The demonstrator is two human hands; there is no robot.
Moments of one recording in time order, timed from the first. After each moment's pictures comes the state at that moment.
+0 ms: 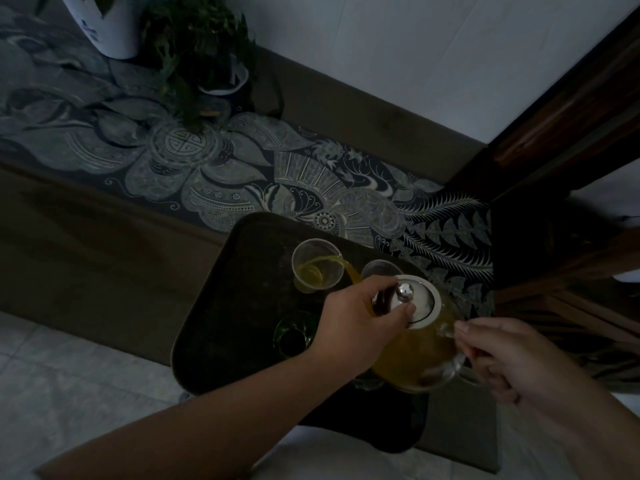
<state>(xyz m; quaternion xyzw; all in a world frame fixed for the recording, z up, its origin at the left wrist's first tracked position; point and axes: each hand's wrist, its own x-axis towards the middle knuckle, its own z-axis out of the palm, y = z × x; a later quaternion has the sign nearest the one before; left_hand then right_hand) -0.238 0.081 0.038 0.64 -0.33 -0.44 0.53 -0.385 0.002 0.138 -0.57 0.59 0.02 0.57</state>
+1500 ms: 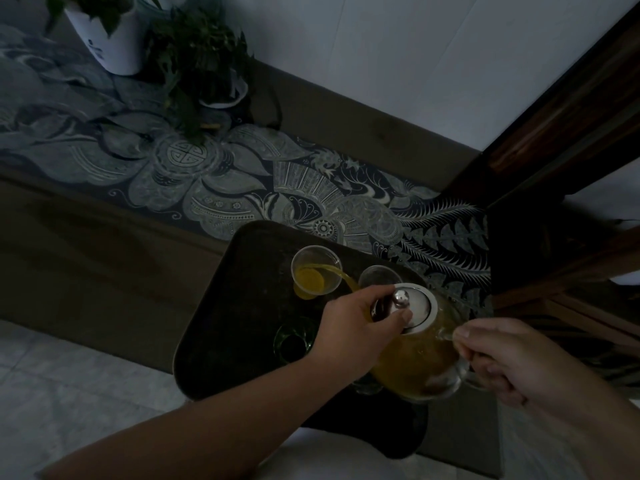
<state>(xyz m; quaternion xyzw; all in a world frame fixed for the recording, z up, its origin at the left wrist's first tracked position) -0.241 0.083 0.037 0.65 -0.31 -0.46 0.52 -0.386 -0.001 0.149 -0.58 0.58 0.07 0.57</state>
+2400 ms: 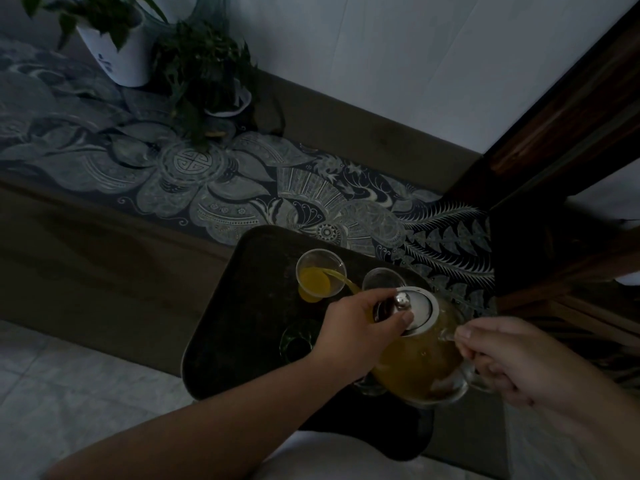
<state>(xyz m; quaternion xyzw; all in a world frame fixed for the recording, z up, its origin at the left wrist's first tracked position) -0.237 0.085 0.037 0.64 -0.32 -0.48 0.51 -0.382 0.007 0.159 -0.60 0.57 0.07 0.55</state>
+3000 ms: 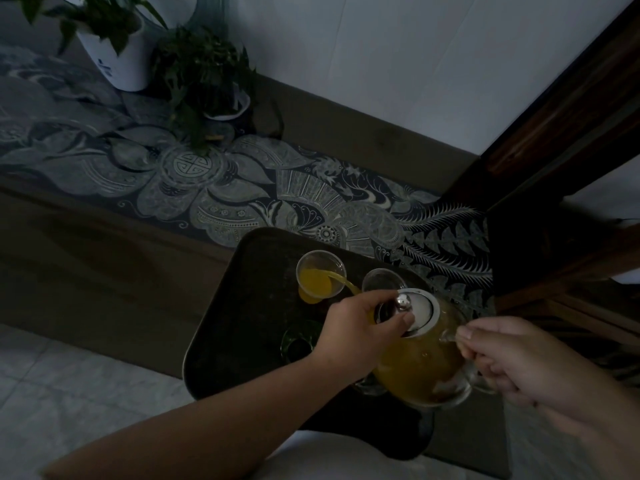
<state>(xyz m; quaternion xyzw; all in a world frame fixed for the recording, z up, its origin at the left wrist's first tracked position) -0.236 0.087 0.039 0.64 -0.35 -0.46 0.51 -0.384 0.009 0.161 -0.61 0.57 0.08 0.54</state>
